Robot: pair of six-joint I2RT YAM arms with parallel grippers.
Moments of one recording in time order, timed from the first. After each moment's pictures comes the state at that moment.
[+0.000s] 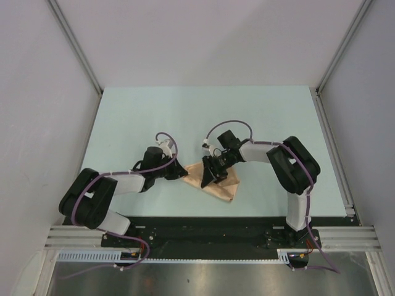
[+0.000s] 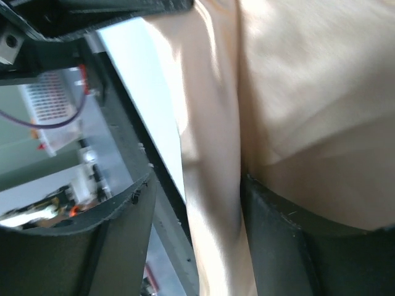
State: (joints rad) left arm -0.43 1.45 0.42 0.38 0.35 -0.58; right arm 0.62 1.98 1.10 -0.28 -0.95 0.27
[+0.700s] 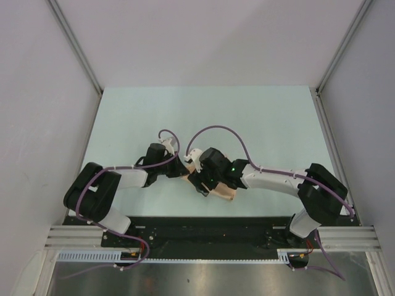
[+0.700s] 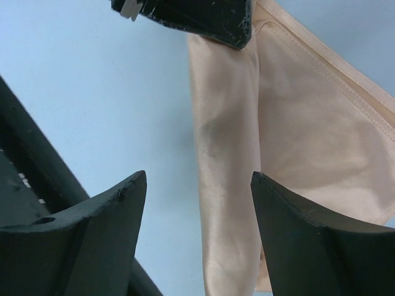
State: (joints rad) left arm -0.43 1.53 0.50 0.33 0.37 -0.58; right arm 0.99 1.57 0.99 -0.25 -0.07 0.06
